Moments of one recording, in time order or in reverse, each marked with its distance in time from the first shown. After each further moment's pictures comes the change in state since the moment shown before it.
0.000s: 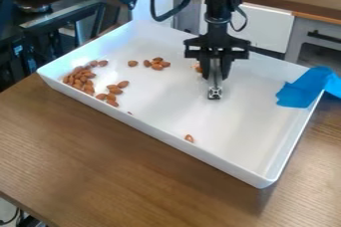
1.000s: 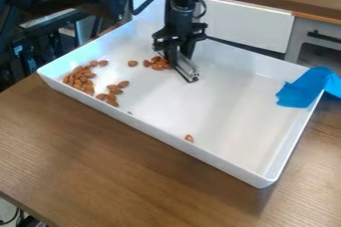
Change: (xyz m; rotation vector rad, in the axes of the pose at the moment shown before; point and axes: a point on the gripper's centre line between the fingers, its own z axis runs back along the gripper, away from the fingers) arm 0.041 0.072 -0.005 0.139 -0.063 0.592
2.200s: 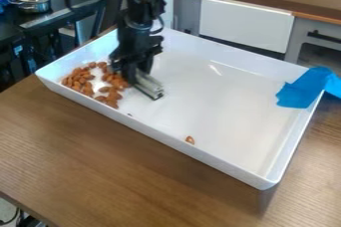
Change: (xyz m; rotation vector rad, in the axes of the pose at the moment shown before) arm -0.019 0.102 0.003 0.118 -0.023 0.251
